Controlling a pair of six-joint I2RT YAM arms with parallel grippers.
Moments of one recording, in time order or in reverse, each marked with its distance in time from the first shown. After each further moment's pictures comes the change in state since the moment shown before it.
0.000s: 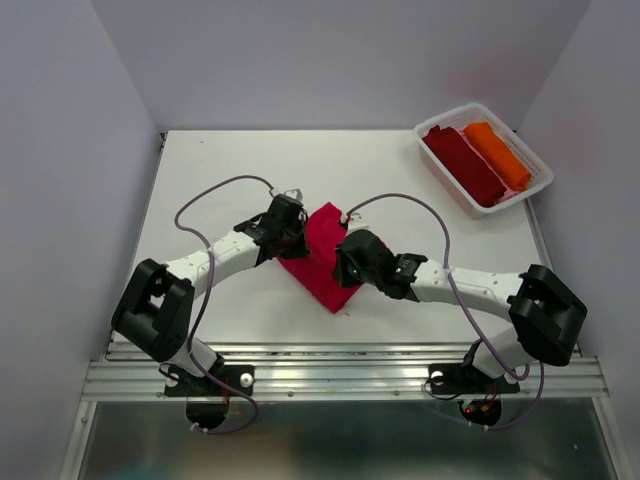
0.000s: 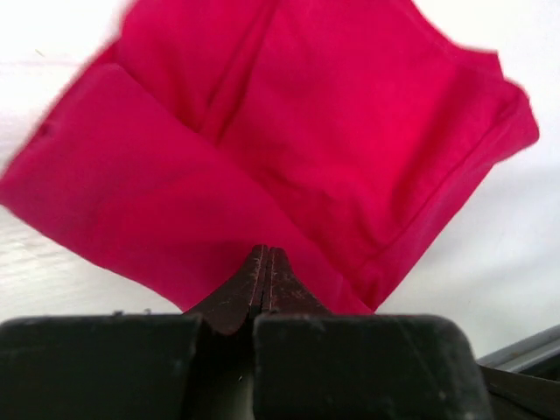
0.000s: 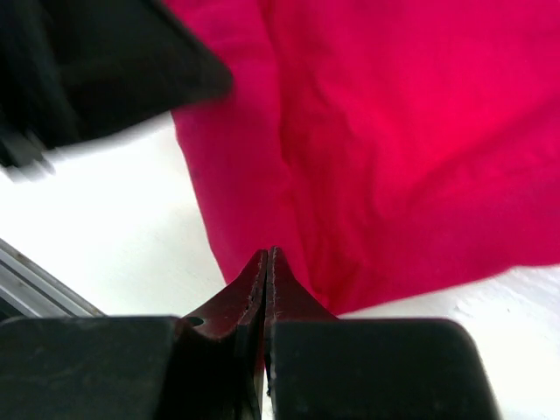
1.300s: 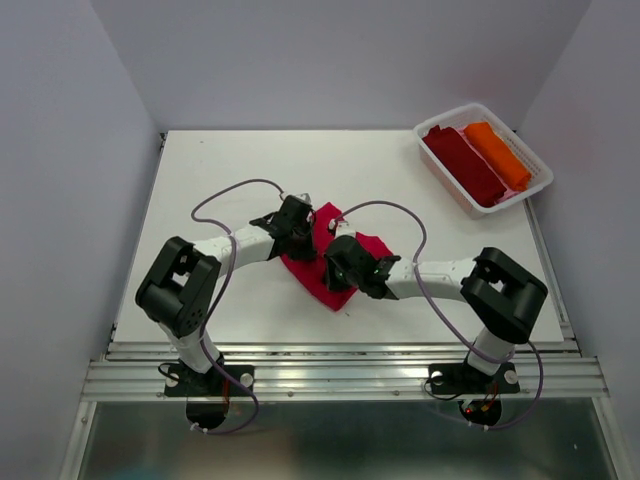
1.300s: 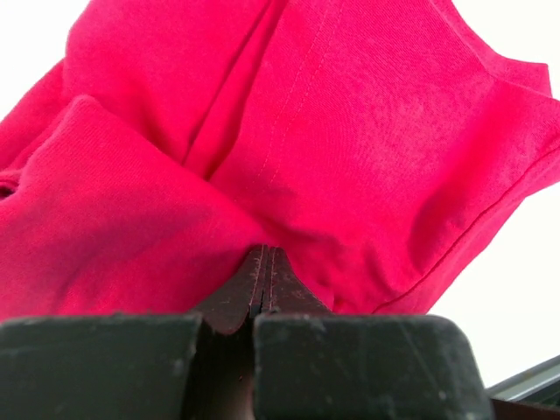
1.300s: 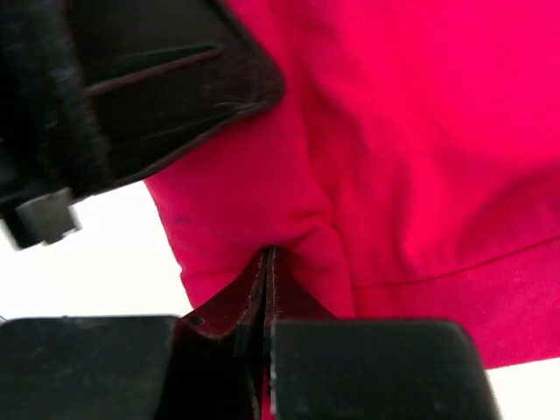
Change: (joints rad) left arm -0.022 0.178 0.031 0.079 0.051 -0.016; right arm 0.011 0.222 0.039 0.116 -0.002 0.055
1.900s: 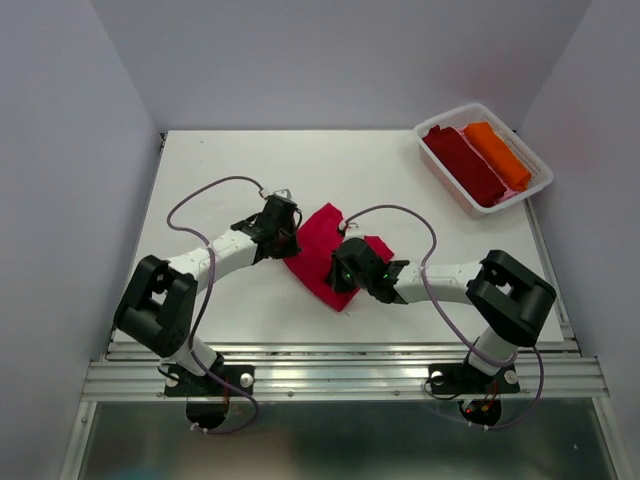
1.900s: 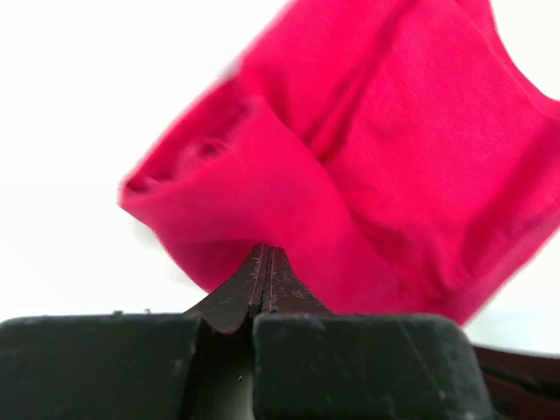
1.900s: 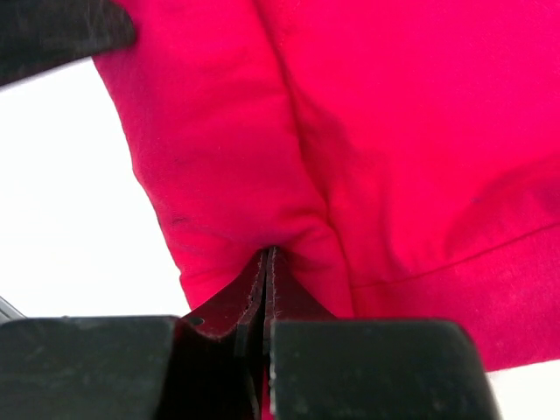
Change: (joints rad) left arm 0.043 -0.165 -0.061 -0.078 -0.130 0.027; right arm -0.032 -0.030 -0.093 0.127 -0.026 0.047
